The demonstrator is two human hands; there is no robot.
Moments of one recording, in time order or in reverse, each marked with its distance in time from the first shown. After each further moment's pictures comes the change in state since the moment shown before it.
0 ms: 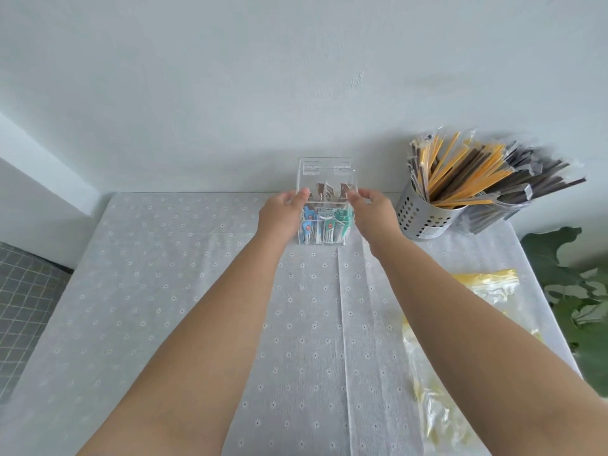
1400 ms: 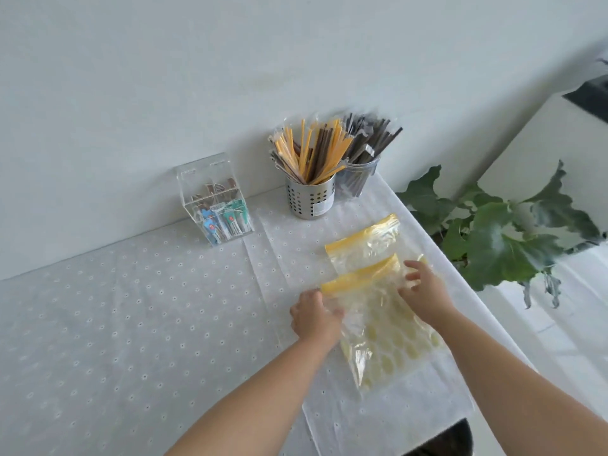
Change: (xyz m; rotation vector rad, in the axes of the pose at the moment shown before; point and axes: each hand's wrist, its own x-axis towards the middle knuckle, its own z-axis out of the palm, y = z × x) left_hand -0.175 -0.089 0.183 0.587 -0.396 0.017; right_hand -0.114 0.242 -0.200 -0.231 0.258 0.232
